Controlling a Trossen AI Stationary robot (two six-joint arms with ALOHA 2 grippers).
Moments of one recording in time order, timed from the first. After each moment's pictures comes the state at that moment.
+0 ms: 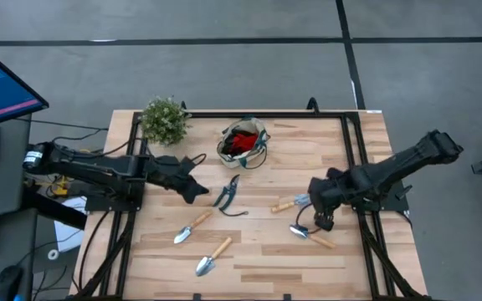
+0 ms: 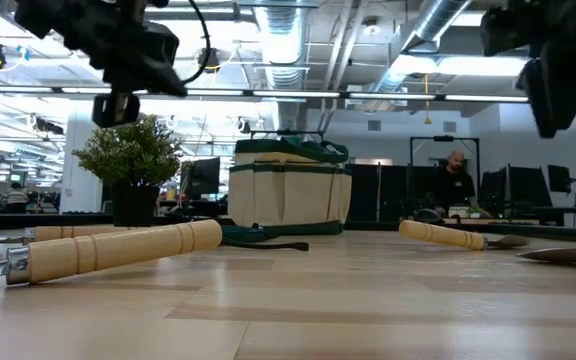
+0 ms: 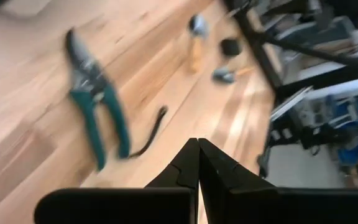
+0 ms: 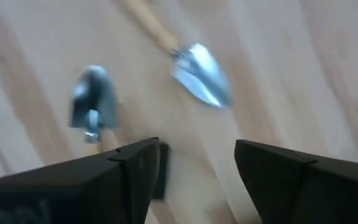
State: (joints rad) left arm -0.07 0.78 0.56 -0.17 0.03 -0.93; right arm 0.39 1.19 0.92 -1.11 0.18 0.75
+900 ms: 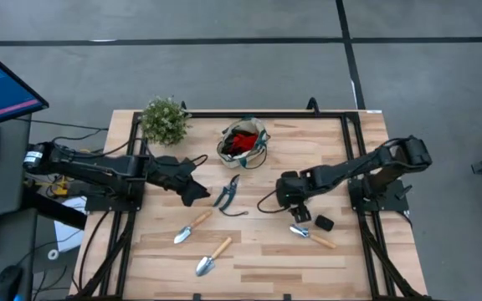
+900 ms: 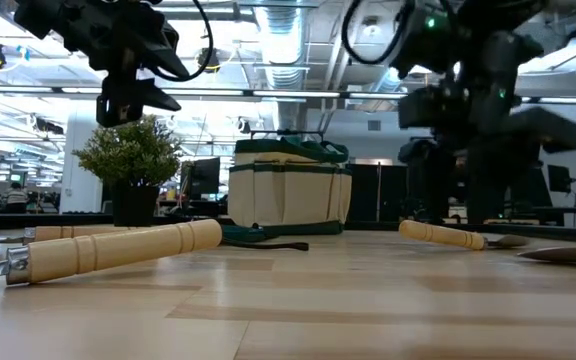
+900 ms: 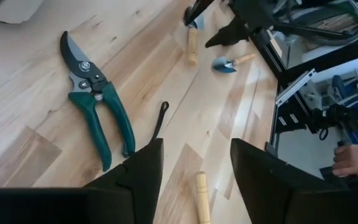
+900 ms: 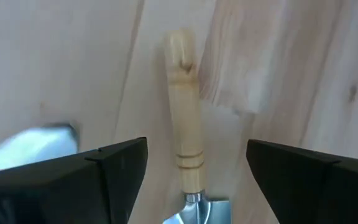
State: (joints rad) left arm -0.07 0.78 0.56 -0.16 0.06 -0.83; right arm 0.13 1.57 0.81 -0.52 -0.01 -0.14
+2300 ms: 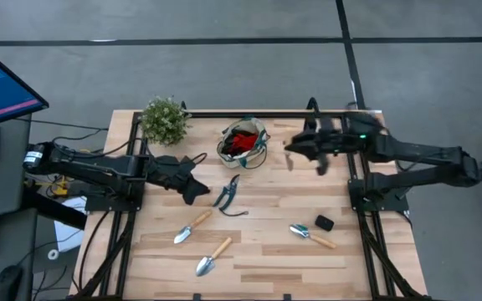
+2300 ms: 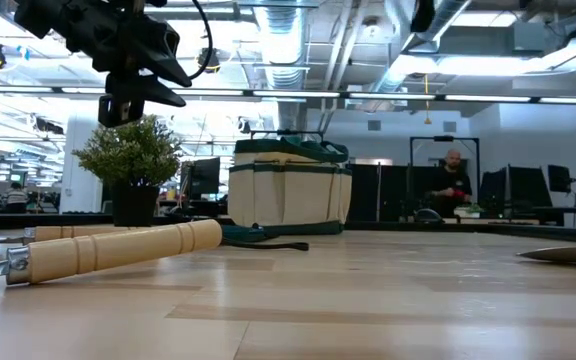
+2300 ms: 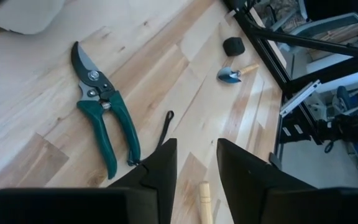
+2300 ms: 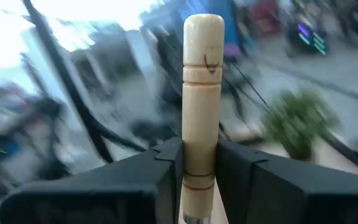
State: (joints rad) left arm -0.07 0.78 0.56 -0.16 0.01 -0.85; right arm -0.20 0.91 0.81 0.15 -0.27 0.32
